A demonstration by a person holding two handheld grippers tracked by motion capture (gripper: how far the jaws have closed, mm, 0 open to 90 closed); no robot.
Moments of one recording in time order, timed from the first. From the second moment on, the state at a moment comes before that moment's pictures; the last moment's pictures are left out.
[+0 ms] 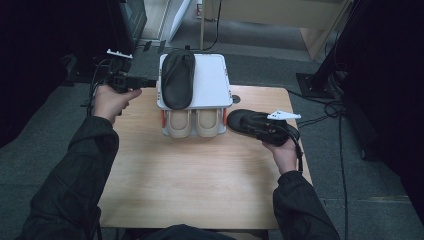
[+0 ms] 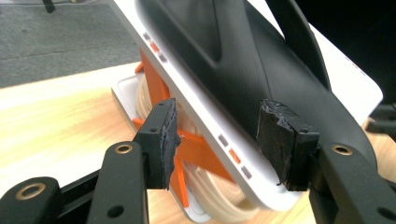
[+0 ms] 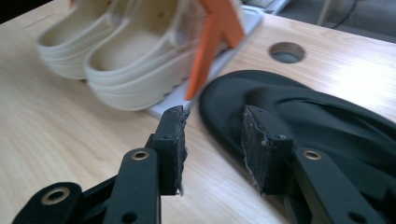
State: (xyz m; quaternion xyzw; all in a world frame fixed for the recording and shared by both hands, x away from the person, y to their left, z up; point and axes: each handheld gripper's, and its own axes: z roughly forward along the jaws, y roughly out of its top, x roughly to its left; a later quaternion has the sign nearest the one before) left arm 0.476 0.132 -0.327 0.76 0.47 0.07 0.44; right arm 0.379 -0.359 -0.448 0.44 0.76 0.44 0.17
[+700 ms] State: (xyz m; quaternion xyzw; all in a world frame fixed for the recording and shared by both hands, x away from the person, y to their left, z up) left arm 0.439 0.153 -0.383 0.78 0.45 0.06 0.43; right arm 0.400 -0.402 -0.461 0.49 0.74 0.42 0.18
